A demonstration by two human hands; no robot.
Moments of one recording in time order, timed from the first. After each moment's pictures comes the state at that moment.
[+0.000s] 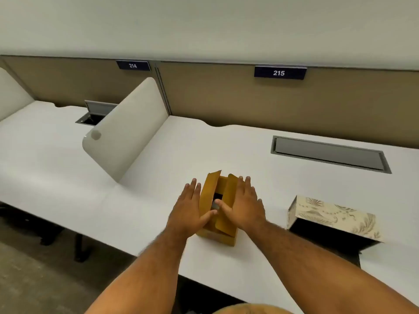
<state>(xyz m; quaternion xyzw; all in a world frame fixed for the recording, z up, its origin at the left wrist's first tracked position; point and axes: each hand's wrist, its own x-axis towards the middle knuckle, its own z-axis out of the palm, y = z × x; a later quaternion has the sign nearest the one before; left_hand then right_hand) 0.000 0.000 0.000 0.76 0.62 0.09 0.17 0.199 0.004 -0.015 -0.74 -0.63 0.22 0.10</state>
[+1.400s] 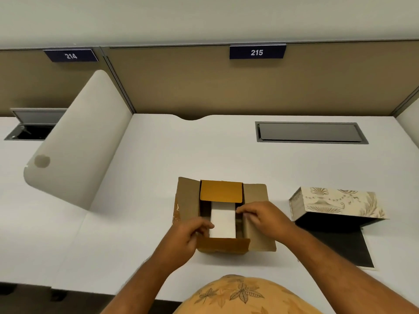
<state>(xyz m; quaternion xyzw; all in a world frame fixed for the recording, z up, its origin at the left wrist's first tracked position) -0.062 0.035 0.002 0.78 0.43 0.13 0.42 0.241 0.009 -0.030 -0.67 -0.65 0.33 0.14</state>
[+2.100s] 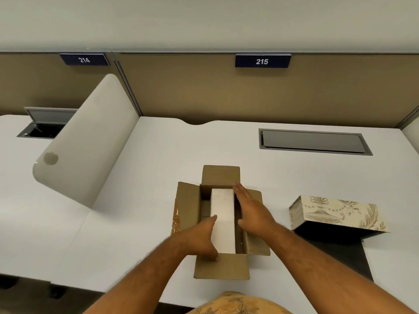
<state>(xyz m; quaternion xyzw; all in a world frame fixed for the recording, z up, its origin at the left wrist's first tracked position) 0.002 0.059 -0.005 0.71 0.49 -0.17 0.48 0.218 0.046 -0.058 -0.71 -0.64 0.26 0.11</state>
